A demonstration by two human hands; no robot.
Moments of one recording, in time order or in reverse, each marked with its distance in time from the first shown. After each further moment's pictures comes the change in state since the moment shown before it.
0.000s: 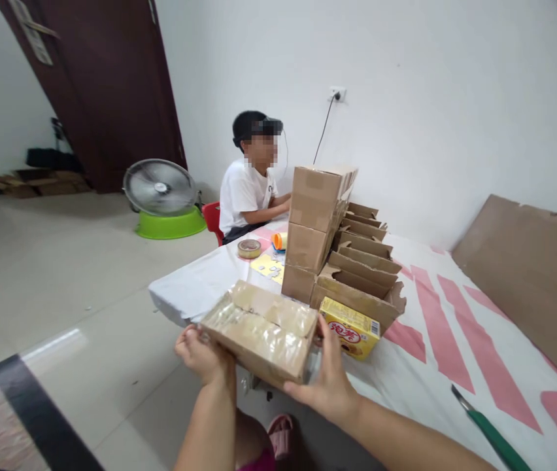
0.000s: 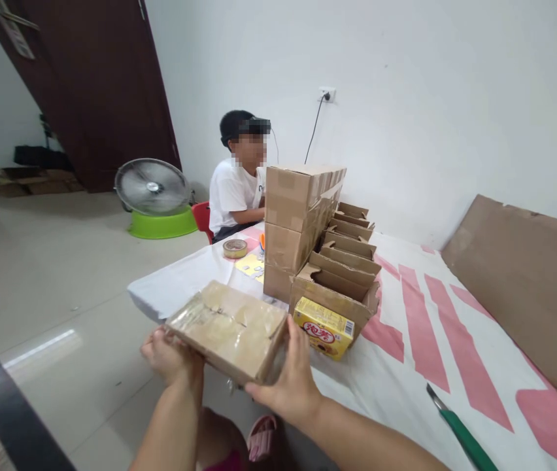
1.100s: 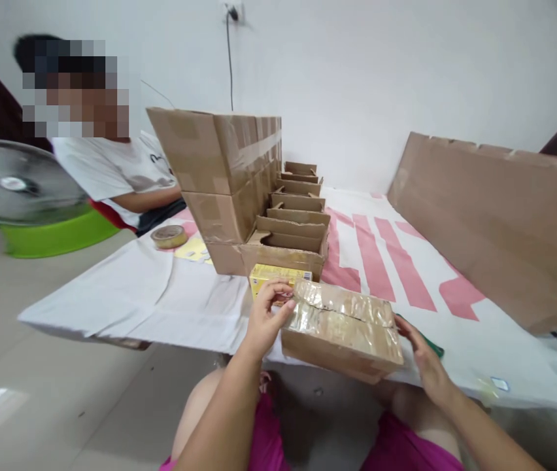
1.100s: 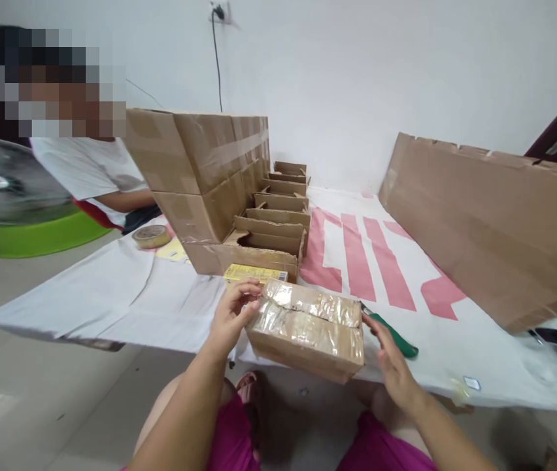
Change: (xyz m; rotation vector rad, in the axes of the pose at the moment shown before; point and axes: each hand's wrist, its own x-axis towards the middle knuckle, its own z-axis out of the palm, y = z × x) left_hand -0.202 0.035 0.058 0.187 -1.462 0.154; right_hand -0.186 0.102 -0.233 -0.140 0.191 0.252
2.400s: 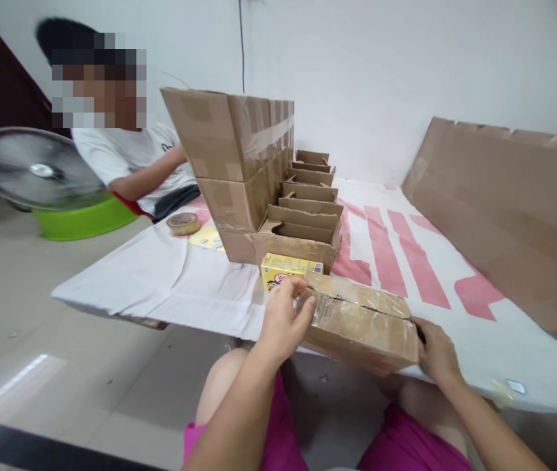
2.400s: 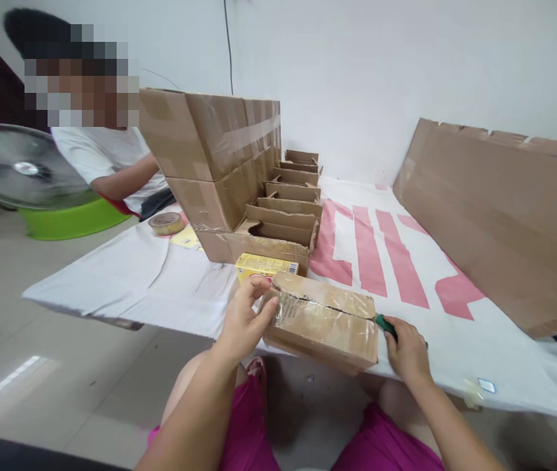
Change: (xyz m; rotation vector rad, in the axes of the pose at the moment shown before) left_hand -0.017 0.036 0.013 0.270 0.026 -0.038; right_hand 0.006 0.068 0.002 -0.671 0.154 0.070
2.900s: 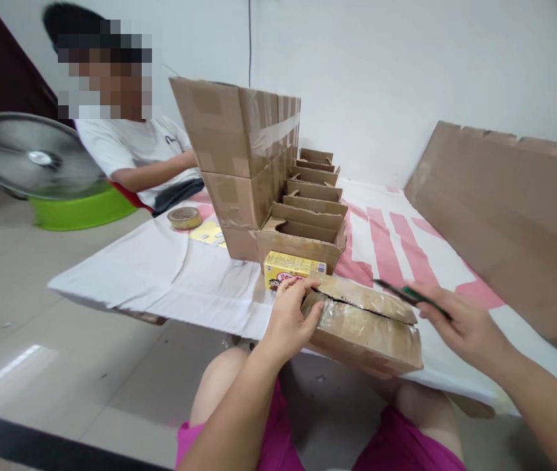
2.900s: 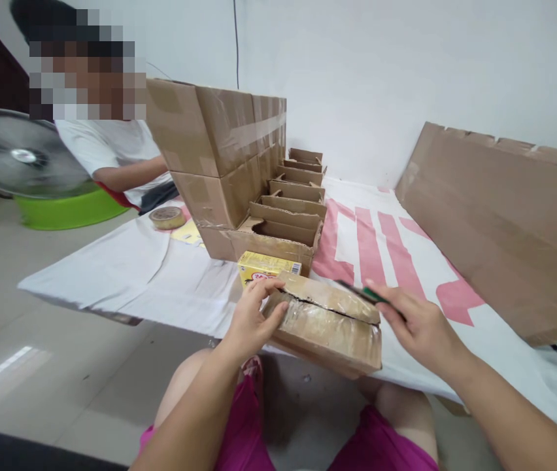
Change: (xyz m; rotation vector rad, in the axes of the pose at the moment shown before) left_hand 0.000 -0.011 0.003 0.144 -0.051 0.180; right_hand 0.073 -0.112 -0.136 0.175 -0.070 -0.426
